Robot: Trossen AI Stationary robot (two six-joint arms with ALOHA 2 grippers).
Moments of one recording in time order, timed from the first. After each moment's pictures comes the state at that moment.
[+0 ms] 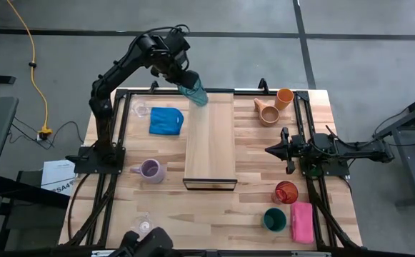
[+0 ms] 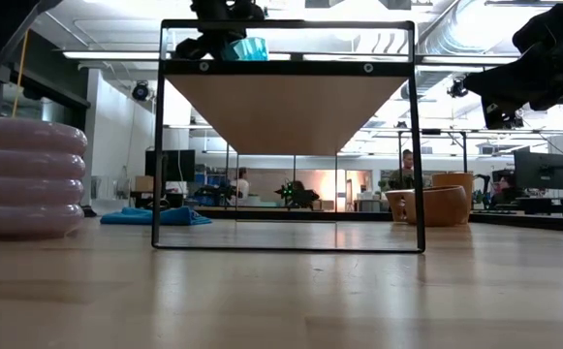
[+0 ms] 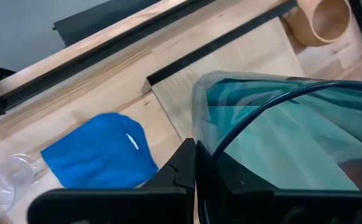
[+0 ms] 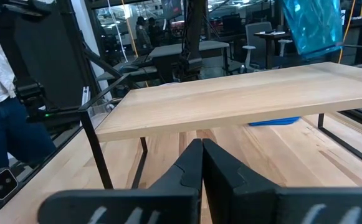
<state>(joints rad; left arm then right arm) 0.73 1.93 2.32 -1.57 0.07 -0.45 0.04 0.03 0.01 0.01 0.03 0.13</state>
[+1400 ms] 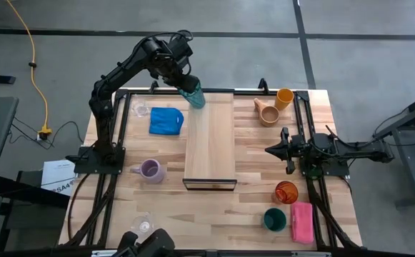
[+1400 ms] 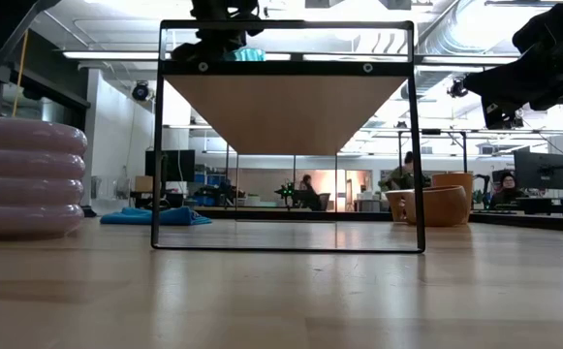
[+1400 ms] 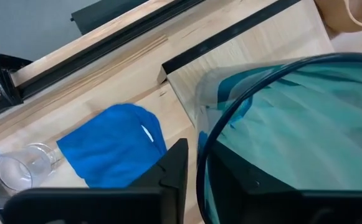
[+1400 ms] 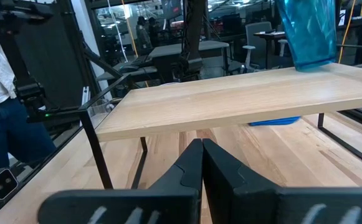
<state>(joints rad) 0.72 1.92 2.26 -1.57 0.01 -0.45 0.04 0.03 0.01 0.01 0.03 0.13</state>
